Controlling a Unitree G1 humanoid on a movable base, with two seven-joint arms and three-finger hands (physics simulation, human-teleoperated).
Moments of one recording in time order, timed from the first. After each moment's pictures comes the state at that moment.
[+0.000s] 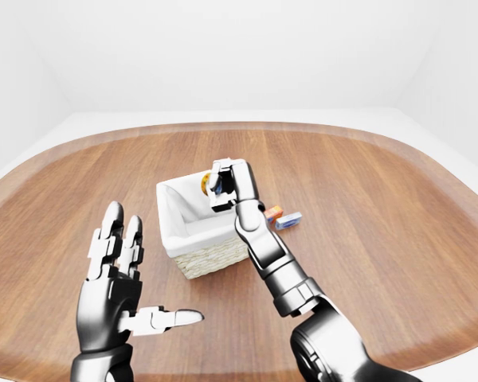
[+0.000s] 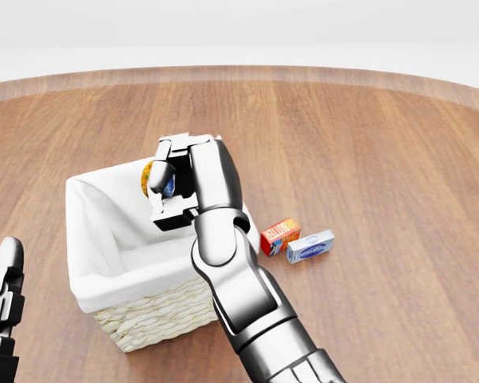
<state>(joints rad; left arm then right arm) 0.50 -0.09 0.14 -0.78 -0.14 0.03 -0.23 -0.75 0.26 0.14 0.58 -0.36 0.09 -0.33</state>
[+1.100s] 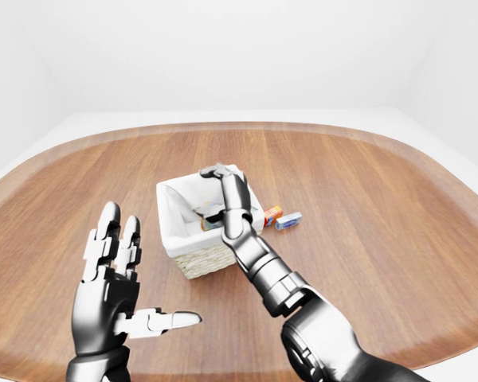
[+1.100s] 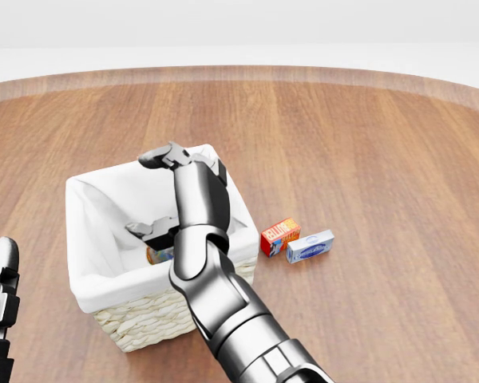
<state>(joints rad) 0.50 -0.11 0.16 -0.80 -0.15 0.04 -0.25 -0.86 0.32 0.13 0.90 -0.46 0.08 -0.51</state>
